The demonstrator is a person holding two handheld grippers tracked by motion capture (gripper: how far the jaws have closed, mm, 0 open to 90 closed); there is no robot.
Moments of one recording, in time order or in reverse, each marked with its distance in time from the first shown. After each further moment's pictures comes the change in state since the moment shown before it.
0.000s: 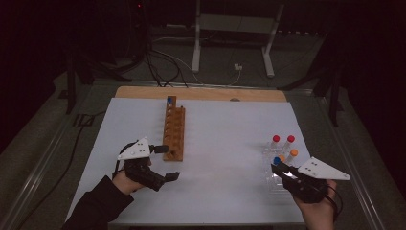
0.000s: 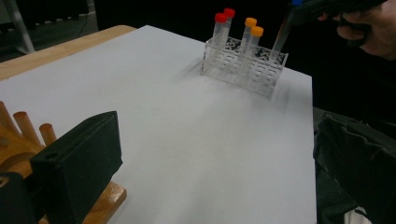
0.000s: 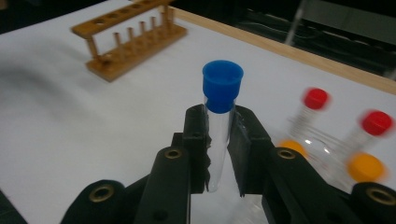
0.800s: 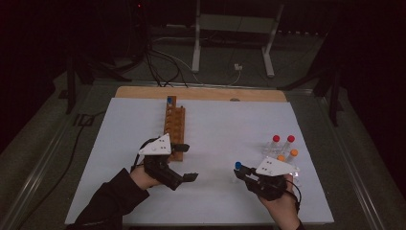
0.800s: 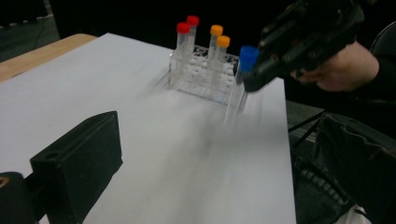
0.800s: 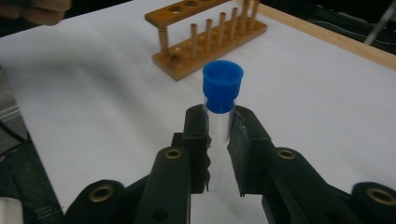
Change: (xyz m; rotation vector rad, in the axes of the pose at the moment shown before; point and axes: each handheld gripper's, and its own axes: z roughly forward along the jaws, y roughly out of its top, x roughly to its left) left arm -0.014 0.031 0.042 0.008 -0.126 0.051; right arm 0.050 0.007 0.063 0.035 0.206 -0.086
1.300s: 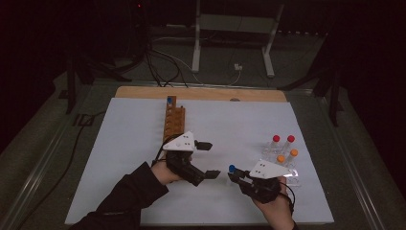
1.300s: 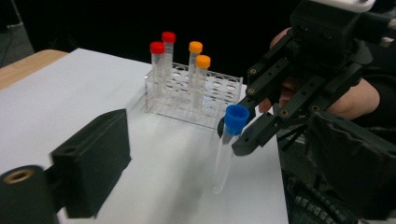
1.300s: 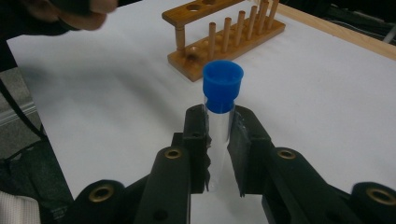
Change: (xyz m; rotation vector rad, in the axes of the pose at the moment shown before) left arm -0.008 0.026 0.049 0.009 -0.061 0.039; right arm 0.010 -0.001 0.009 0.003 0.032 -0.002
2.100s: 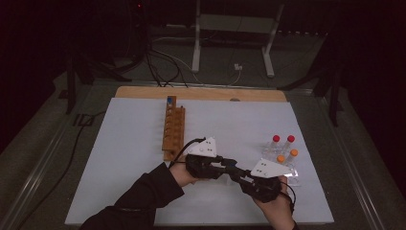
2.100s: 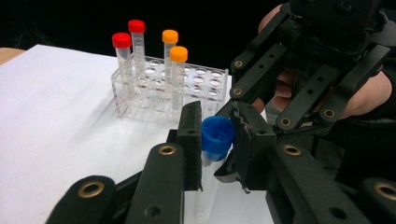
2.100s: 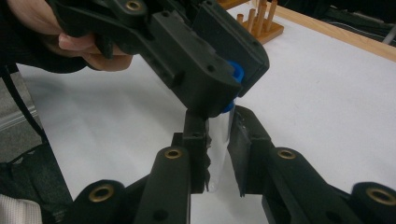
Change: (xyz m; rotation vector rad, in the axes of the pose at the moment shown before) left arm -0.006 0.003 0.042 0.047 -0.067 0.050; right arm -0.002 0.000 -0.001 -0.010 0.004 0.013
